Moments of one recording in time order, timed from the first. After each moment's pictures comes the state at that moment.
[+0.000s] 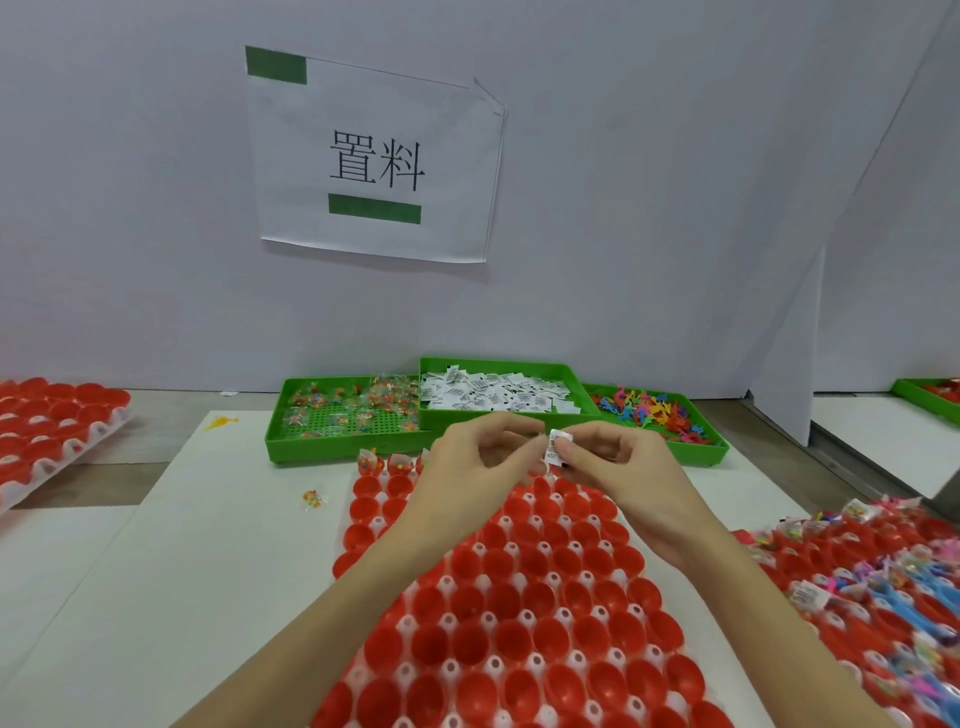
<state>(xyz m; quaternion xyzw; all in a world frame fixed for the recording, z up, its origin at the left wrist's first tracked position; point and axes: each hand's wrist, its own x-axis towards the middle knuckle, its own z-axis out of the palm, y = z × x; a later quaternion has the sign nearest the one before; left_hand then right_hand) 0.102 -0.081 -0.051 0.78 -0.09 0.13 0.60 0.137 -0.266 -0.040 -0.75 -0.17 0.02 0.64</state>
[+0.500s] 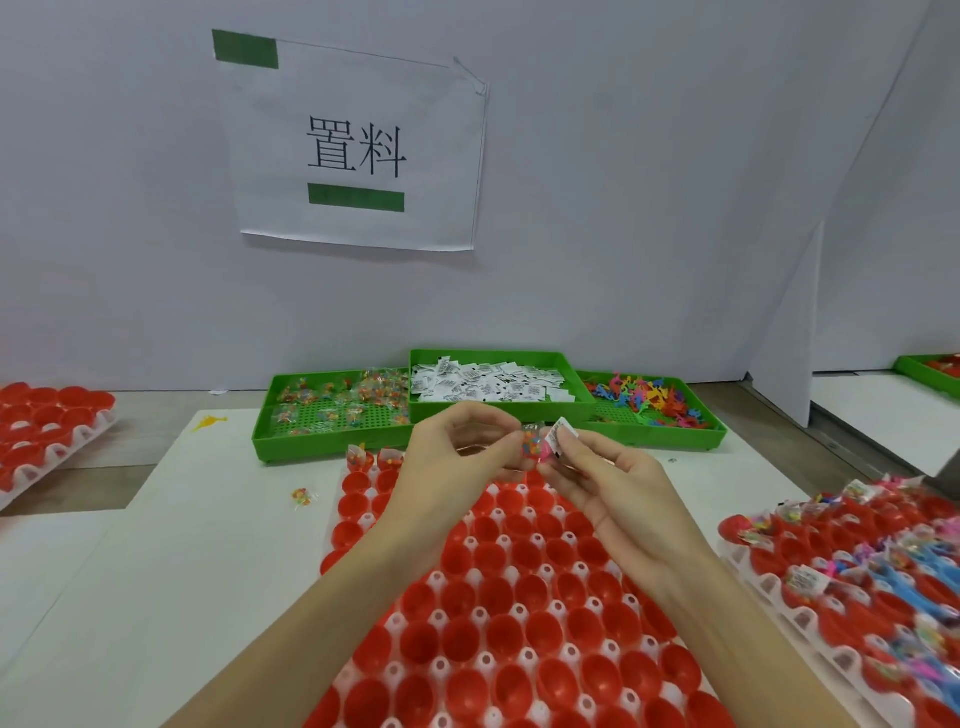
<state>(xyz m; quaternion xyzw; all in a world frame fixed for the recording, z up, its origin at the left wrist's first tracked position) 0.099 -0.082 -0.053 0.67 -0.03 0.11 0.74 0.119 -0.254 -0.057 -0.55 -0.06 0.08 0.83</state>
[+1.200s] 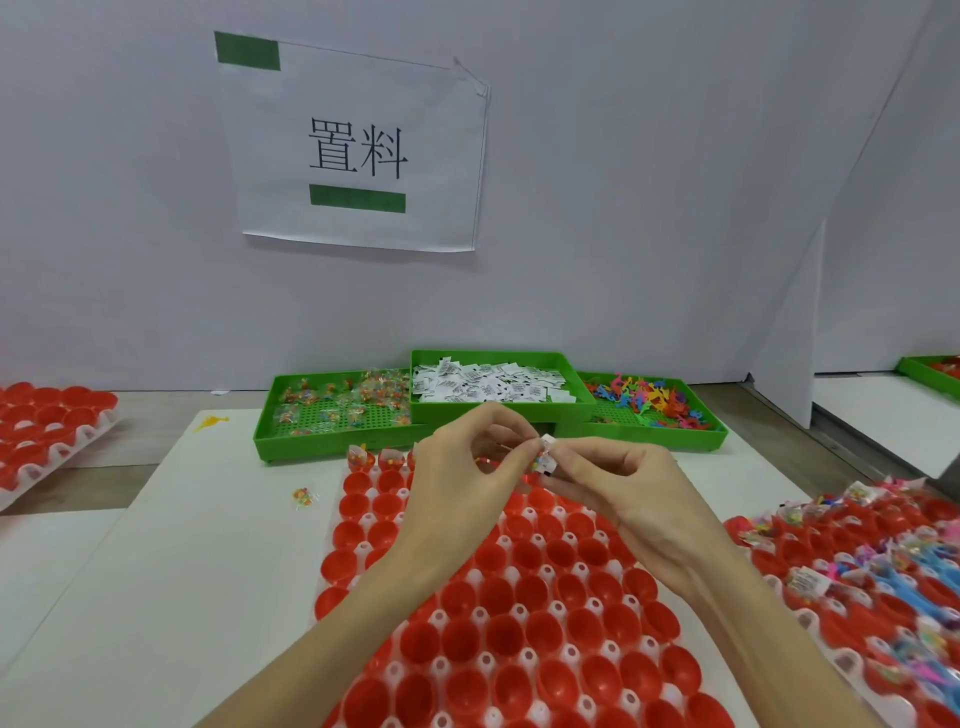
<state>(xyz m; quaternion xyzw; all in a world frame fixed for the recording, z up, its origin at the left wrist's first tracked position) 0.091 -0.094 -0.057 0.76 -0.10 0.24 0.59 0.115 -0.269 -0.046 -0.64 -0.14 0.09 0.75</state>
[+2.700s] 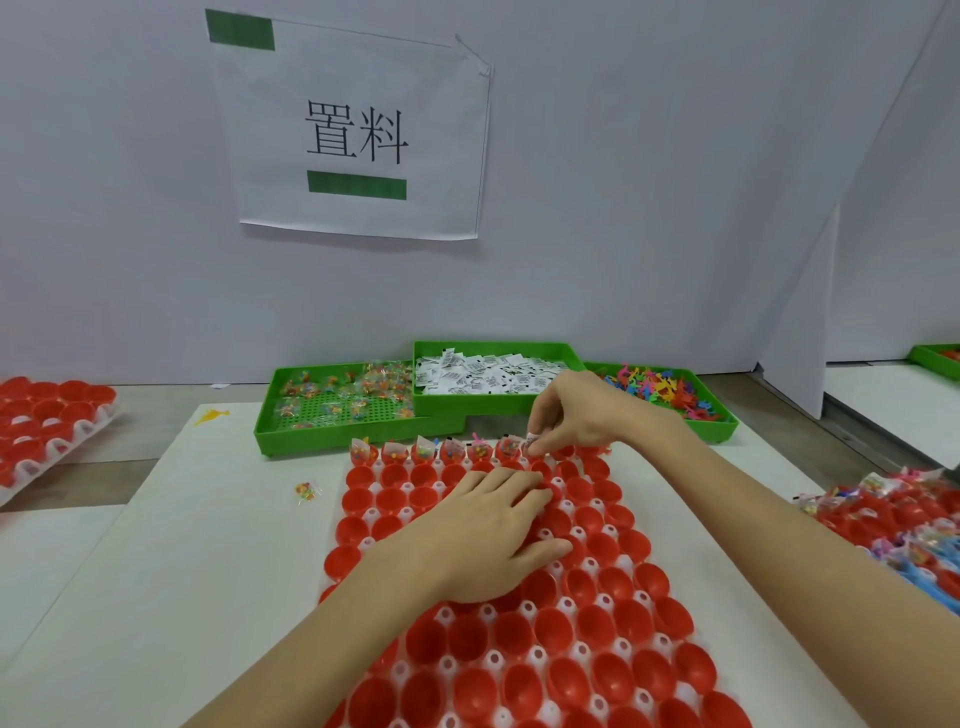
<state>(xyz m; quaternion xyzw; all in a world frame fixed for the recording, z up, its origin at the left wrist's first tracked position) 0.103 -0.084 -0.087 0.97 -0.26 -0.01 0.05 0.237 -0.242 -0.028 -0.95 -0.27 0.09 0.14</state>
